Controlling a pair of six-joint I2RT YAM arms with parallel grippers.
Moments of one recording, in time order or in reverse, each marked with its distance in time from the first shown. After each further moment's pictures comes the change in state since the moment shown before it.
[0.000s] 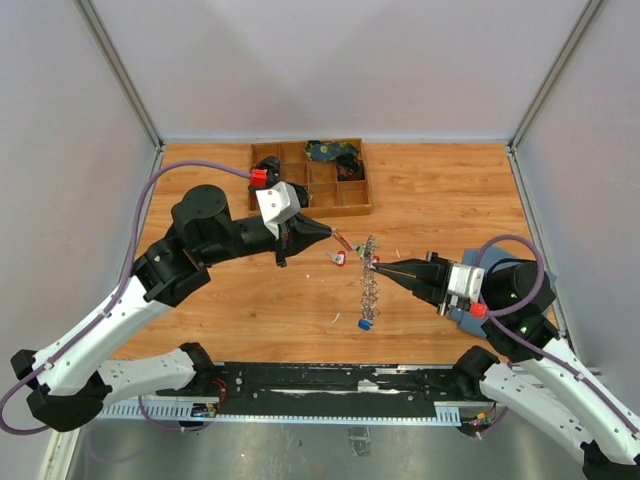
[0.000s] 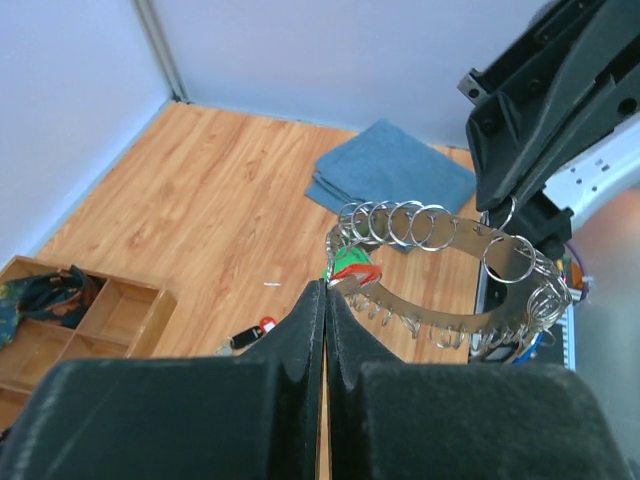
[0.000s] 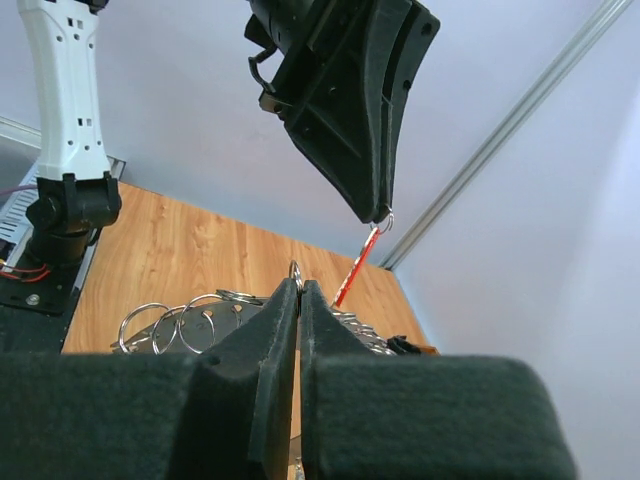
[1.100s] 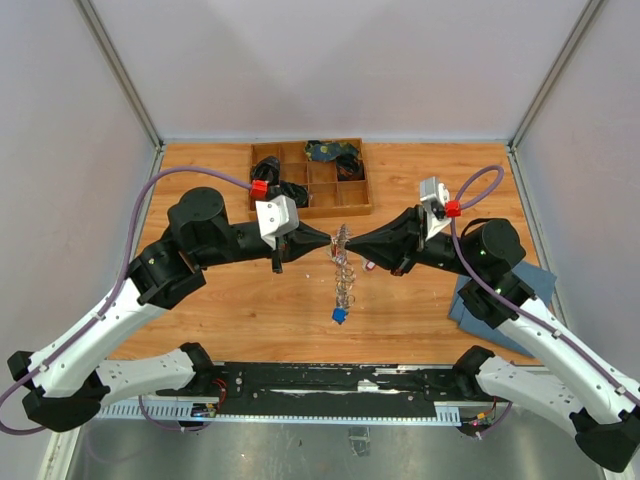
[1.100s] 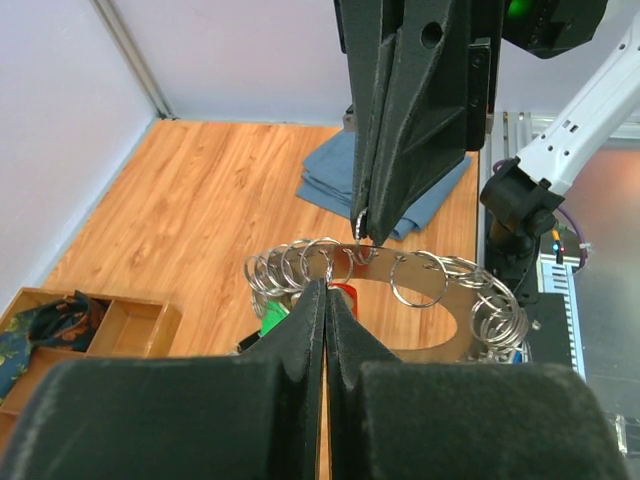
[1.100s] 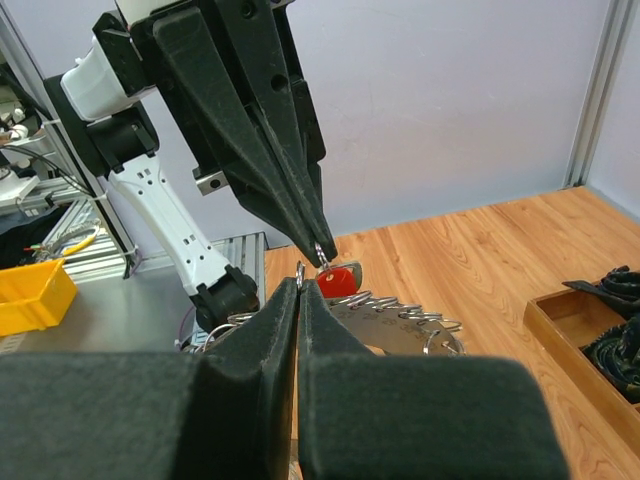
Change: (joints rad) left arm -0.020 -0.006 0.028 -0.067 0.066 0.114; right arm 0.010 0.293 0.177 0.078 0.068 0.666
